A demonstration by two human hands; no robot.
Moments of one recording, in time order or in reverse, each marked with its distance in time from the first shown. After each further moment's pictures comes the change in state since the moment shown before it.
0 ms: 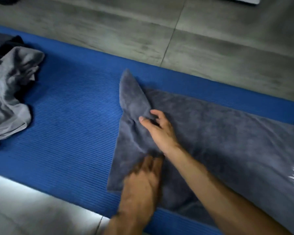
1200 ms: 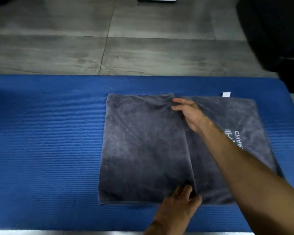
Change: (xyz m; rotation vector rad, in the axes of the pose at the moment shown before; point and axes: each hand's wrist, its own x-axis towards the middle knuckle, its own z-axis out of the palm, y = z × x) left_hand -0.051 0.174 0.122 0.004 -0.440 0.537; right_hand 0.008 0.042 -0.277 0.290 0.253 0.096
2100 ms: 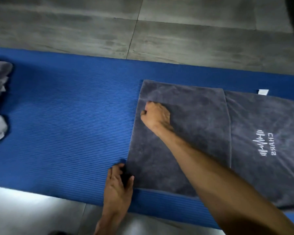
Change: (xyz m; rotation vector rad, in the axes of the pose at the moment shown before) left_hand -0.117 -0.139 -0.013 -0.408 0.511 -0.925; right_hand -0.037 0.043 0.184 -1.127 0.017 -0.440
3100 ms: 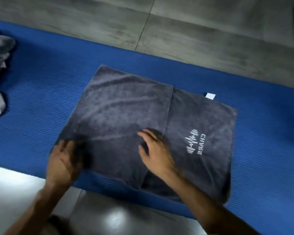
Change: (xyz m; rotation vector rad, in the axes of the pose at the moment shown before) left_hand 0.060 -0.083 -0.110 0.360 0.119 0.238; right_hand -0.129 0.028 0.028 0.111 -0.142 -0.287
